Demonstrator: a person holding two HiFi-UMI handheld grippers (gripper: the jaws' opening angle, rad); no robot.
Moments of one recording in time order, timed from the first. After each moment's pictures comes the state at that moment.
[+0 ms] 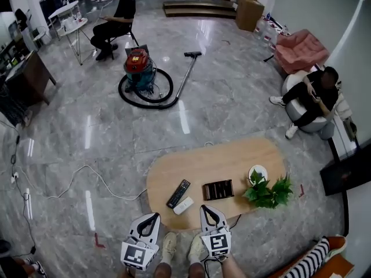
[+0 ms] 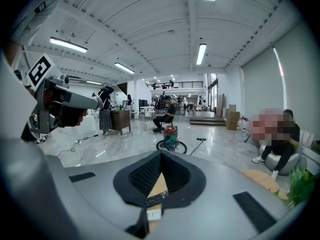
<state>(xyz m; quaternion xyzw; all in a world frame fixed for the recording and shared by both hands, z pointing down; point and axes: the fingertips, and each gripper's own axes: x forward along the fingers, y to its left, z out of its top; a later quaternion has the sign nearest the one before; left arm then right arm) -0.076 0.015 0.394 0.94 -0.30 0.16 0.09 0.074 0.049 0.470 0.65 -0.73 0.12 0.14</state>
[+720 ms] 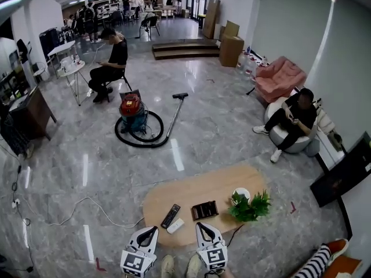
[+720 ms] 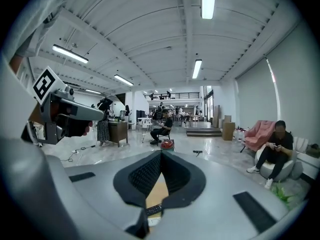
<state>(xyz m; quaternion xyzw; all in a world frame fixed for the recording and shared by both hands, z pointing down) -0.059 0.065 0.286 0.95 -0.27 0.13 0.04 0.085 0.107 0.342 0.67 -0.73 0.08 0.09</state>
